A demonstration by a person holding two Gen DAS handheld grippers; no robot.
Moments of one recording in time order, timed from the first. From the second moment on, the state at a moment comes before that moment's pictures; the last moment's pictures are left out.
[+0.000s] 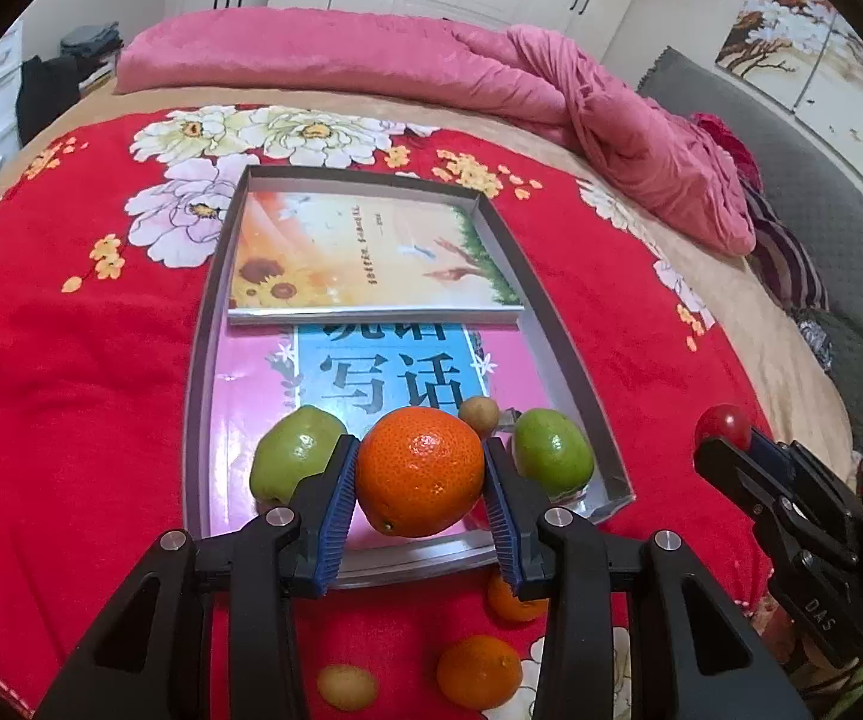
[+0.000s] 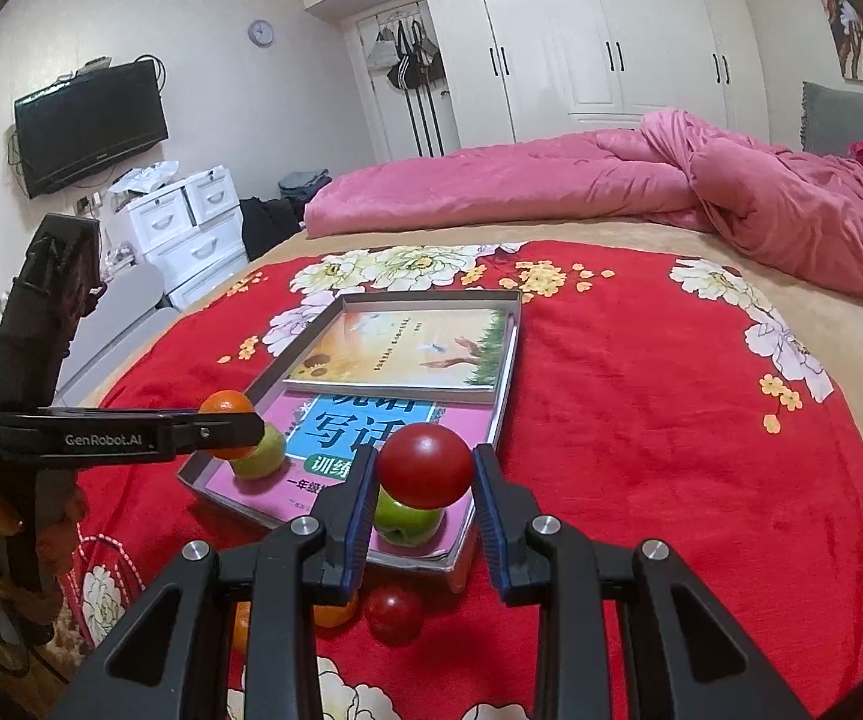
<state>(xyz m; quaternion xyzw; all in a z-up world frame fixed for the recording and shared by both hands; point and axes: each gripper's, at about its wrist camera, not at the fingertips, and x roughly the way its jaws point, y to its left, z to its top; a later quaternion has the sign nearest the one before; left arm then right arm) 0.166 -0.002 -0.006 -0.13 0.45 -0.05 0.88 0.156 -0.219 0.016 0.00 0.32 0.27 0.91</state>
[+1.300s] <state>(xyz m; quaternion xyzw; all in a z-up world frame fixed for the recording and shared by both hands) 0.181 -0.020 -0.040 -0.08 0.47 -0.05 0.88 0.165 -0.185 -0.030 -0.08 0.38 0.27 0.88</state>
